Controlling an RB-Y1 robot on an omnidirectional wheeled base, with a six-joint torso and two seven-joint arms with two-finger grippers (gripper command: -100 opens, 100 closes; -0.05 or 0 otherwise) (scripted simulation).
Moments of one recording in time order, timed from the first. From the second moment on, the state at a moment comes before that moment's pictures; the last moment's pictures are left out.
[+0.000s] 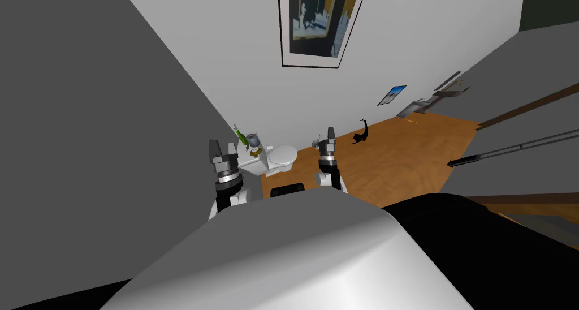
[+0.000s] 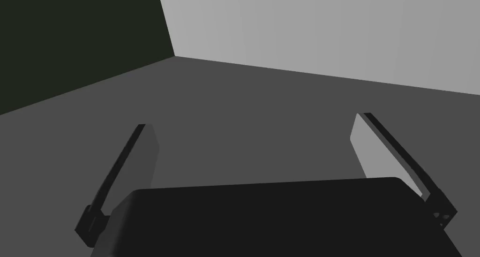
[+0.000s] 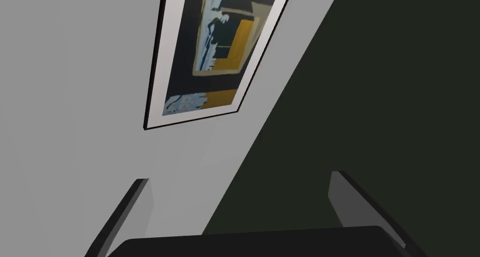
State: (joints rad) left arm 0.53 0.02 -0.07 -2.23 -0.10 -0.60 -0.08; right arm 0.49 0.03 0.05 -2.20 -0.05 -0.46 0.17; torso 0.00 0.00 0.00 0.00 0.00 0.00
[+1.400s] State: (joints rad) left arm 0.44 0.27 -0.02 -2.18 0.11 -0.25 0.08; right arm 0.49 0.03 0.05 -2.20 -0.05 -0.46 0.17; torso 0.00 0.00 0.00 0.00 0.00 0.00
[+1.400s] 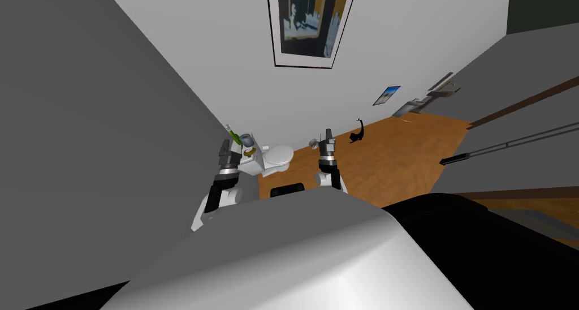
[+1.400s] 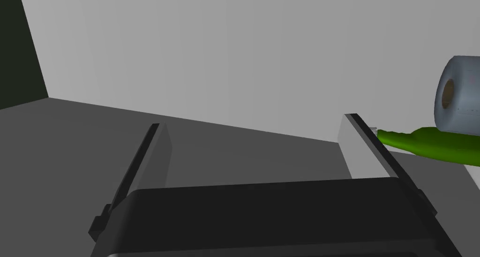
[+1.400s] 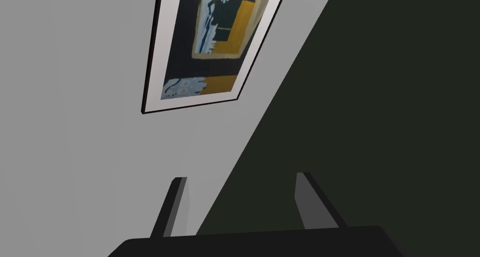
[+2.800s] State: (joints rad) left arm 0.35 0.44 0.00 -2.11 0.30 0.08 0.24; right arm 0.49 0.03 0.05 -2.20 -0.05 -0.46 0.17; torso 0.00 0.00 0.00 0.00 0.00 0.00
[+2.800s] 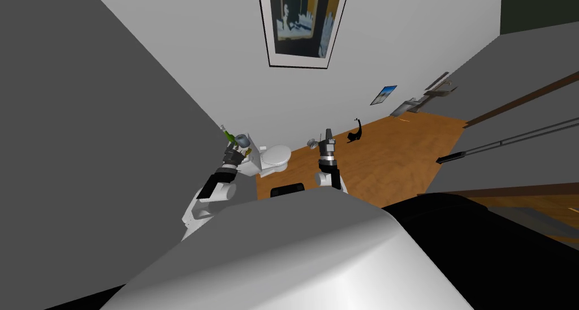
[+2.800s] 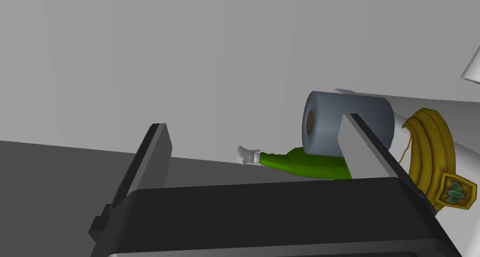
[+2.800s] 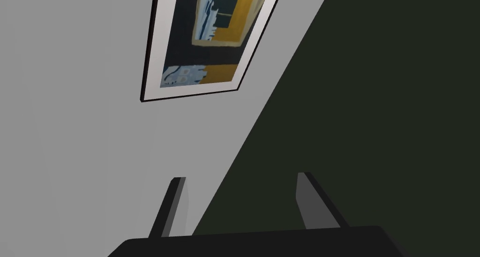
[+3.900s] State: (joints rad) left arm 0.23 0.56 -0.02 -2.02 0.46 0.36 0.38; right arm 0.49 0.03 0.05 -2.20 -0.05 -0.46 0.17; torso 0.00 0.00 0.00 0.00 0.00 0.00
